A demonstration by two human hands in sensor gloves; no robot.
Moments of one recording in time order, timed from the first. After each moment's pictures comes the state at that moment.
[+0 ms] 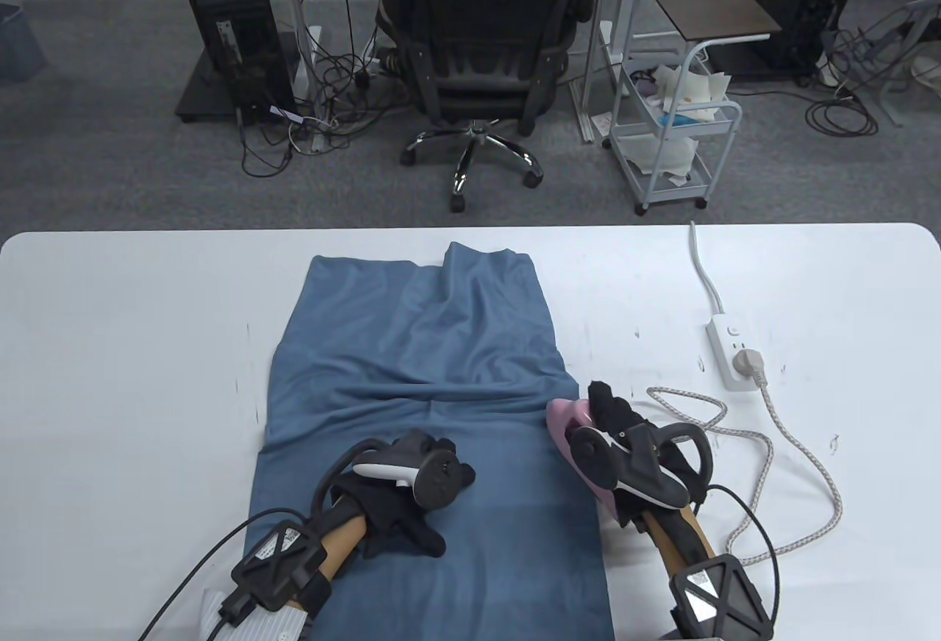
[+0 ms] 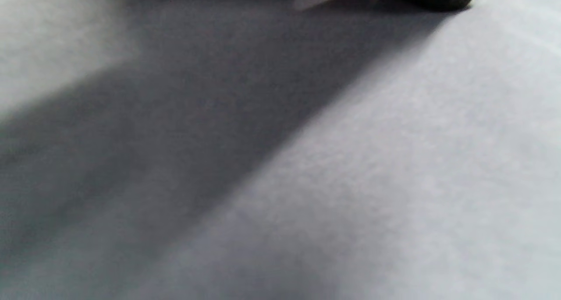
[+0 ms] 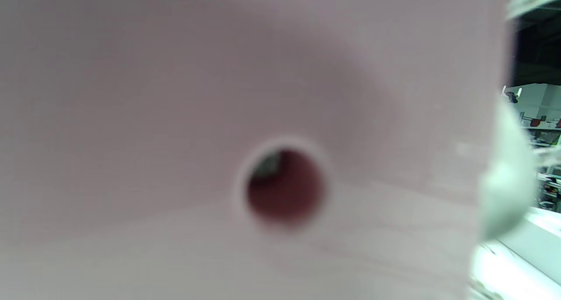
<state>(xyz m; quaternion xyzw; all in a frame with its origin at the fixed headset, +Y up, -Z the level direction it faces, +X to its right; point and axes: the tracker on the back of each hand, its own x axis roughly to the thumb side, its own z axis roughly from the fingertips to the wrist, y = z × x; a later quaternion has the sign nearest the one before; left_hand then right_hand) -0.114 -0.792 -0.327 -0.35 -0.38 -0.09 0.85 0.142 -0.693 -0.324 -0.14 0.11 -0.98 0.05</state>
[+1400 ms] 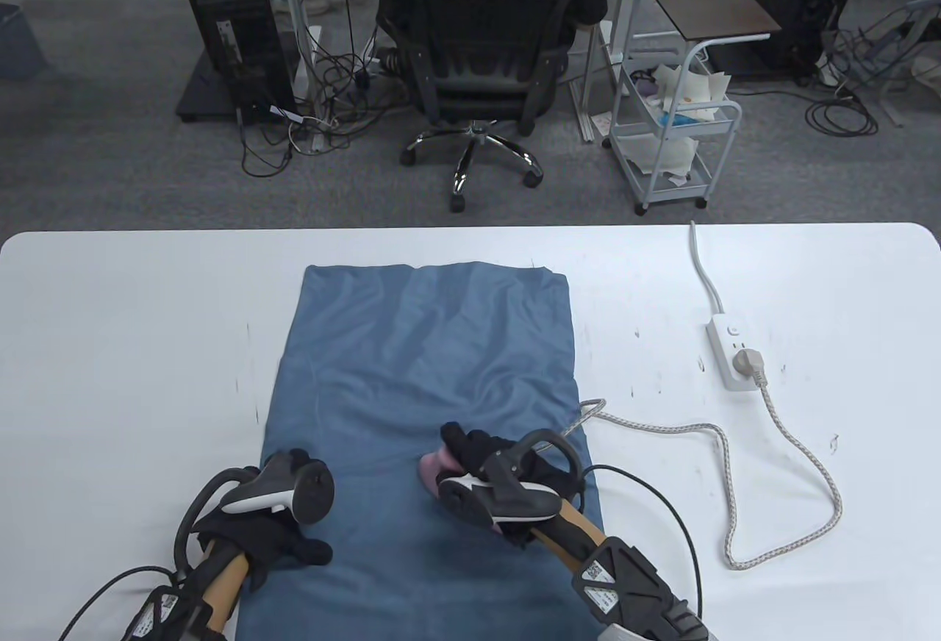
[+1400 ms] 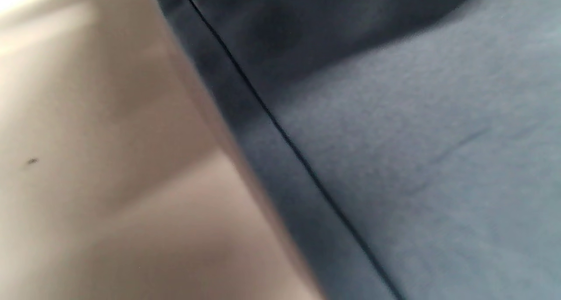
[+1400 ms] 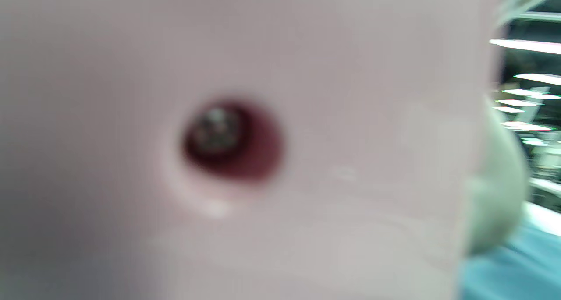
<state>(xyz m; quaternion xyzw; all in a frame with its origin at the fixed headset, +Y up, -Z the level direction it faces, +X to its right) -0.264 -0.790 -0.304 -0.36 -0.18 -0.10 0.91 0.019 -0.730 -0.327 -0.29 0.09 -0.95 0.10</state>
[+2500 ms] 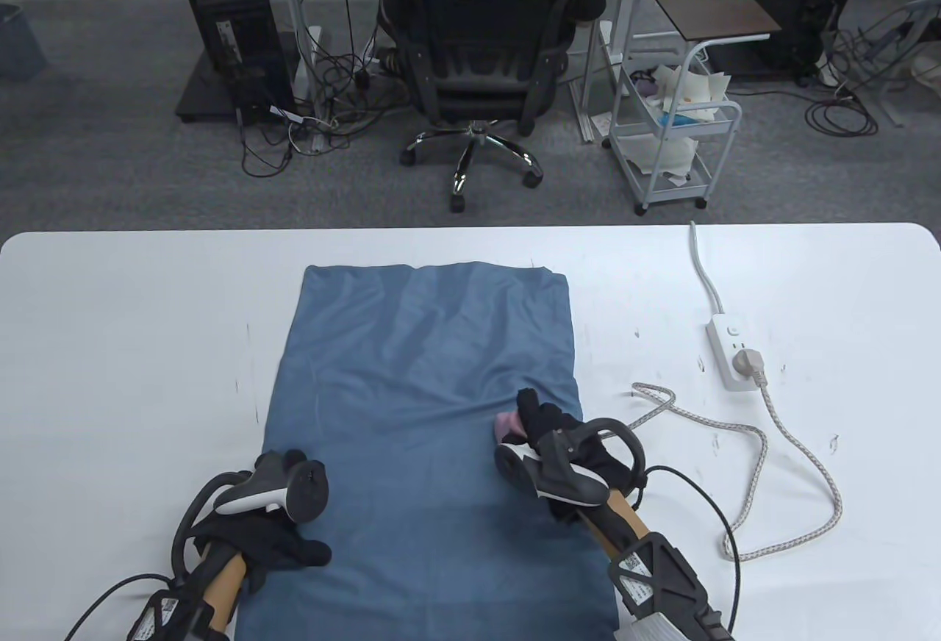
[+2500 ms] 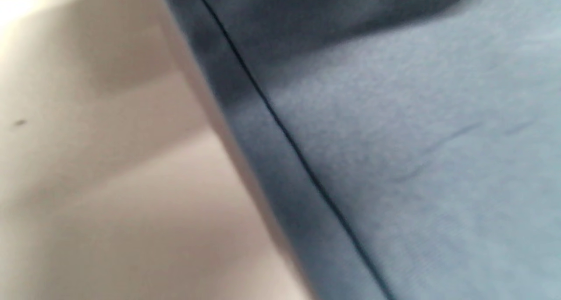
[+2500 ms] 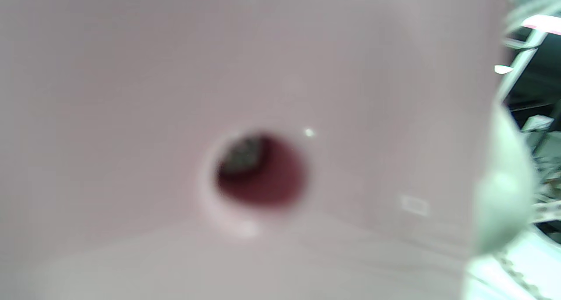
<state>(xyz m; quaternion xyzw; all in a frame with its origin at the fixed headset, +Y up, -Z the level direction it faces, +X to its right) -0.270 -0.791 -0.303 -0.37 -0.16 -0.07 0.91 0.060 -0.724 -0.324 -0.24 0.07 -0.96 0.12</state>
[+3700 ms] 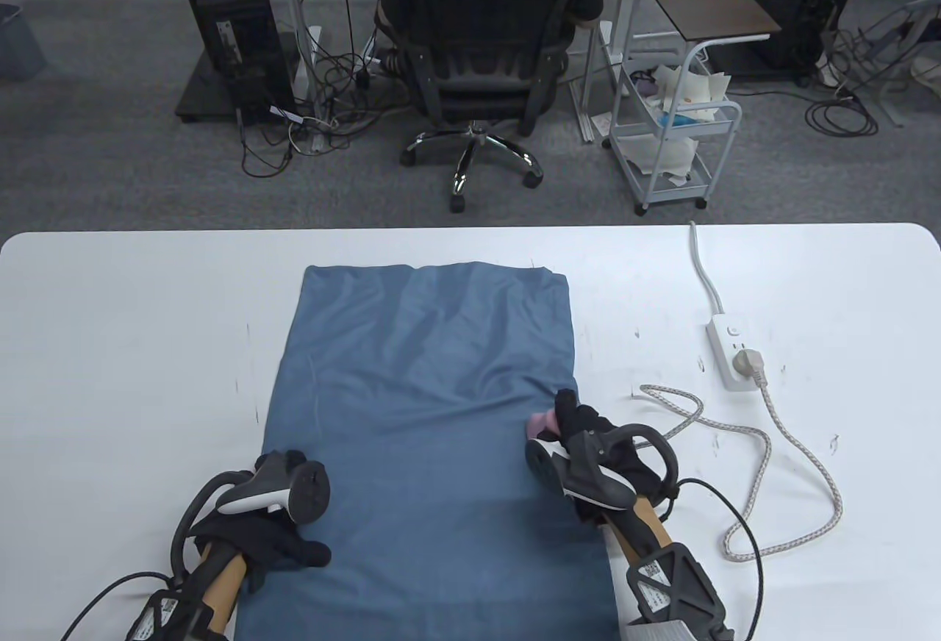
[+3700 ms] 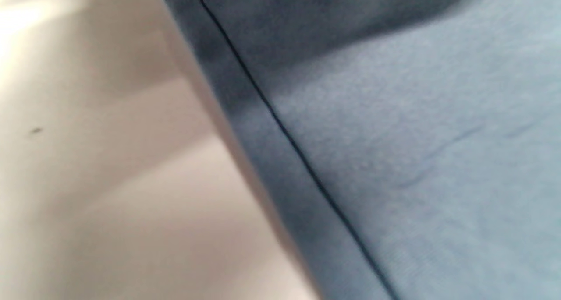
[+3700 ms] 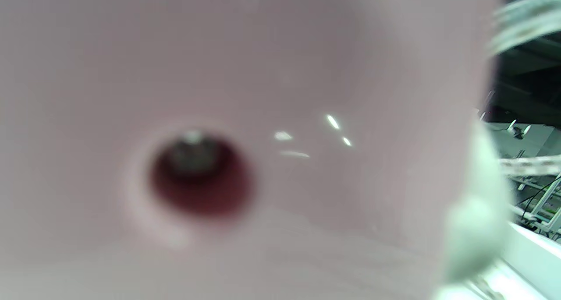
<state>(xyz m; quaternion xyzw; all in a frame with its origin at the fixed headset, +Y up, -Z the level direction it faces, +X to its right) -0.269 -0.791 -0.304 -0.38 -0.17 -0.08 0.91 0.104 -0.724 -0.332 -0.15 0.10 -0.97 0.16</state>
